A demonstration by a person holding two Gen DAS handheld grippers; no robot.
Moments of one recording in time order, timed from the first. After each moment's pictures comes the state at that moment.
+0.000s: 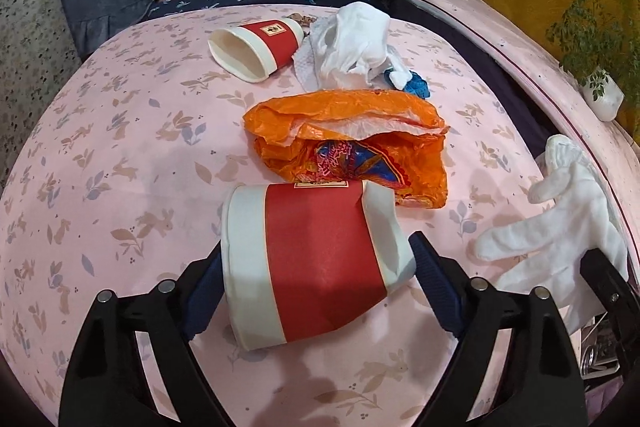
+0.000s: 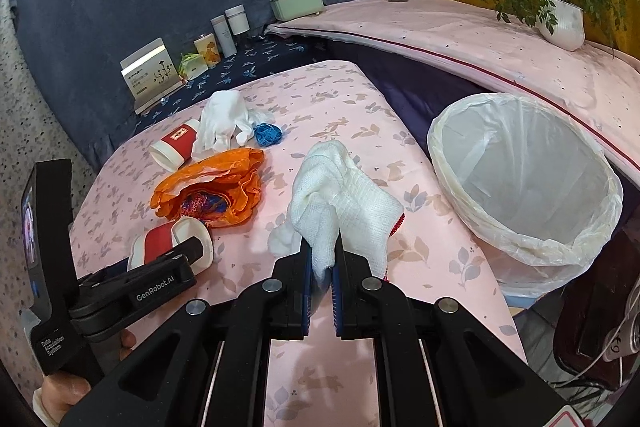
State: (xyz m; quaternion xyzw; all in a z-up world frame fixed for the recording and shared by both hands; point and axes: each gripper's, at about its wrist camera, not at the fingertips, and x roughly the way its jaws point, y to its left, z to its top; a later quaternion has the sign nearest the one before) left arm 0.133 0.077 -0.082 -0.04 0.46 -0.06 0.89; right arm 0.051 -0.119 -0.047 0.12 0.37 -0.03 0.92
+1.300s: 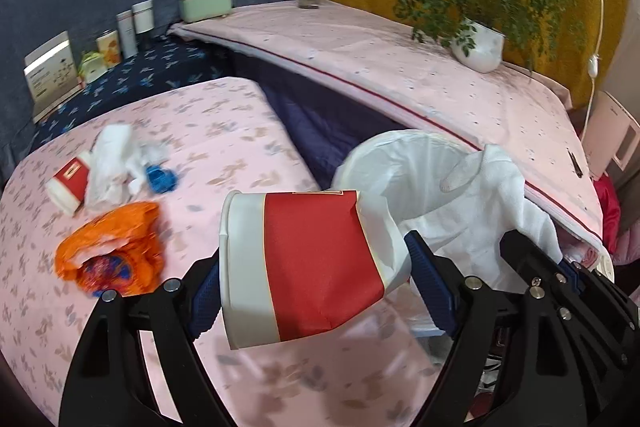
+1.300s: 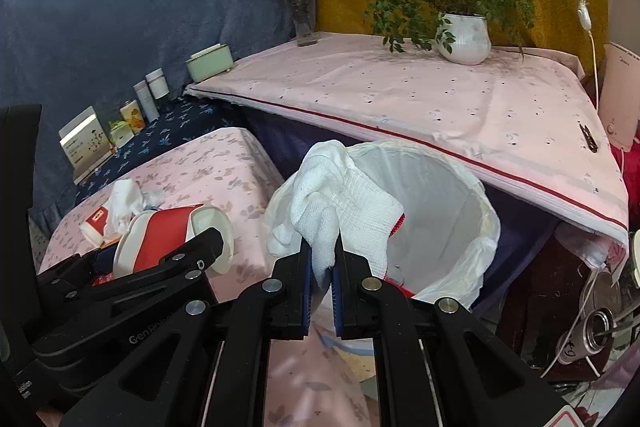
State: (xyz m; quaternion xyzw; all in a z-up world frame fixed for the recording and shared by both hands) left arm 0.112 -0.125 -0.012 0.05 0.38 -0.24 0.89; right arm 0.018 -0.256 -0.013 0.15 0.31 -0.16 0.92
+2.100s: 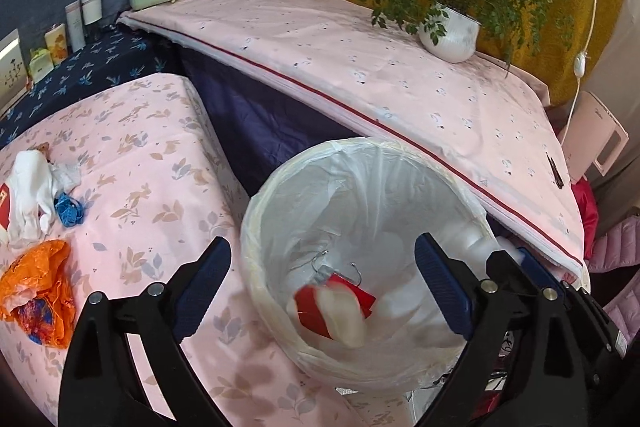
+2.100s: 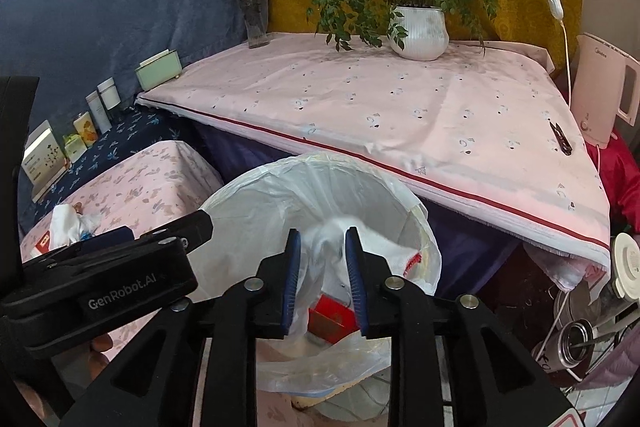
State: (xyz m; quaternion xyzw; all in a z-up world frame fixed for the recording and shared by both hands) left arm 0.154 -0.193 -0.027 0.03 0.41 -0.29 0.86; right arm 0.036 -0.319 -0.028 0.15 0.32 -0.22 0.91
